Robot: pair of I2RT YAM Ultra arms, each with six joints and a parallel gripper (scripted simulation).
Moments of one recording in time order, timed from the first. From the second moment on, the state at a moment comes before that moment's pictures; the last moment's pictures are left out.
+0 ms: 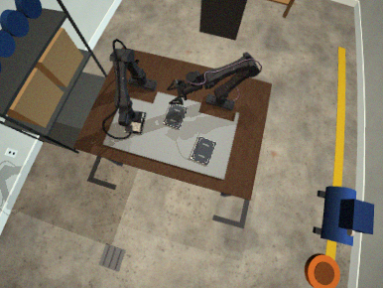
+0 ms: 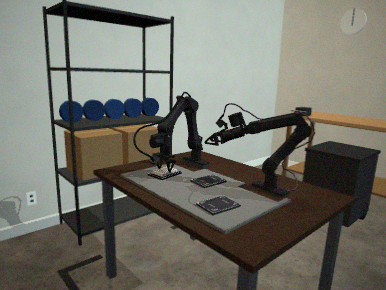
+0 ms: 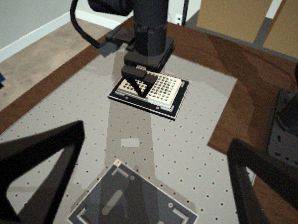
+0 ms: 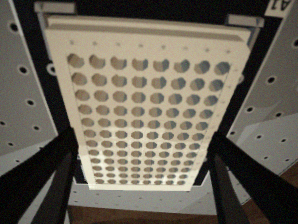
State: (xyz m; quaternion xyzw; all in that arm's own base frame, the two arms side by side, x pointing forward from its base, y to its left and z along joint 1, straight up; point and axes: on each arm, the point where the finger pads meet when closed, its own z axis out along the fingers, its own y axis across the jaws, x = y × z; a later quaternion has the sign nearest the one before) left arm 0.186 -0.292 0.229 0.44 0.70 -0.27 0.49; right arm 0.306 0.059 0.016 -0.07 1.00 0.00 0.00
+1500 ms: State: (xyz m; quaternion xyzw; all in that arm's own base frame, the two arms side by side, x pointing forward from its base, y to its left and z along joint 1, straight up) left arm 0.186 -0.292 0.229 0.44 0.70 -0.27 0.49; right arm 0.316 0.058 0.120 -0.07 1.00 0.00 0.03
